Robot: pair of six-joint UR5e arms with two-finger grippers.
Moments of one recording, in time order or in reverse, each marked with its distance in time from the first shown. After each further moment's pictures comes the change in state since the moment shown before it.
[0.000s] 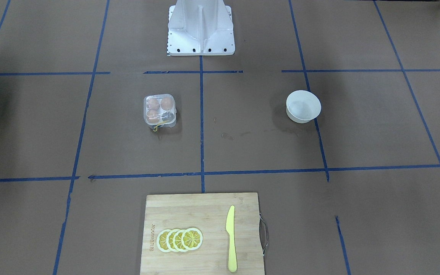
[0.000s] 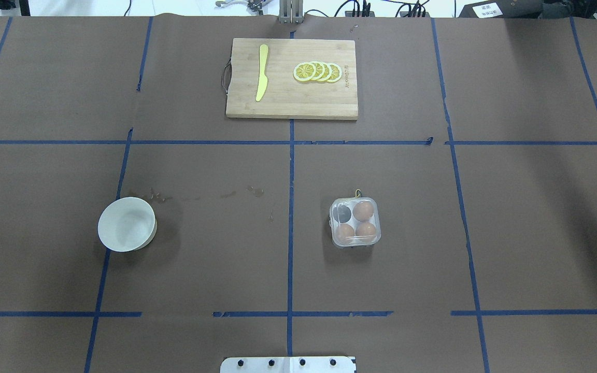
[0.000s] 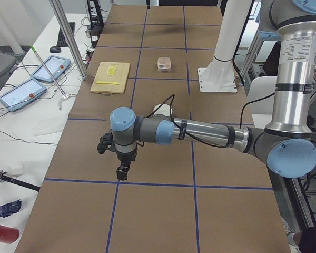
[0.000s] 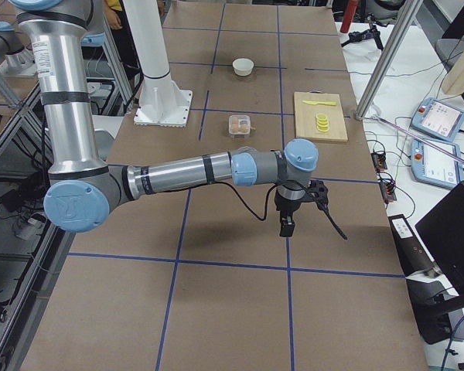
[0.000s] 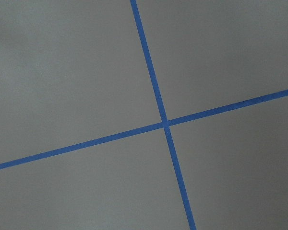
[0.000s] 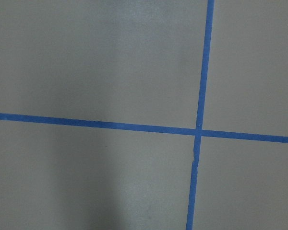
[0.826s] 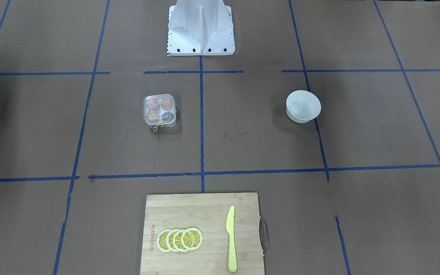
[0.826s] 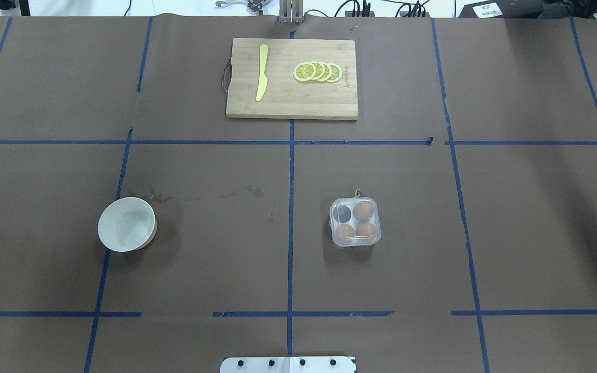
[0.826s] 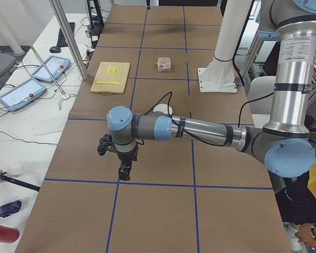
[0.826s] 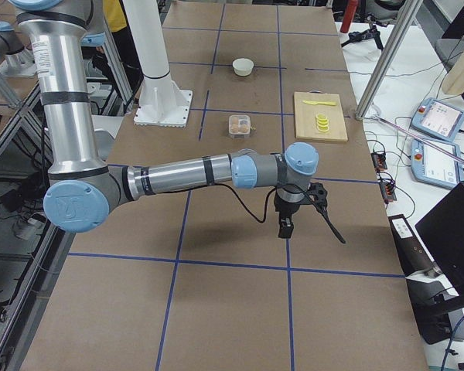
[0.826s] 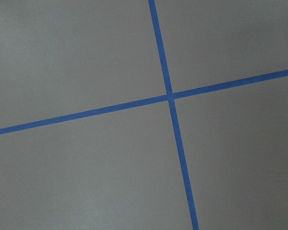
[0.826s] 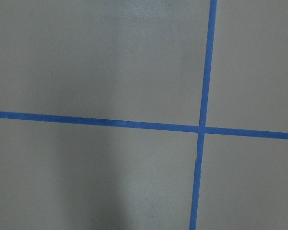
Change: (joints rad) left arm -0.008 -0.028 -0.011 0.120 0.001 0.008; right arm 0.000 -0.001 -0.014 0.004 0.014 0.000
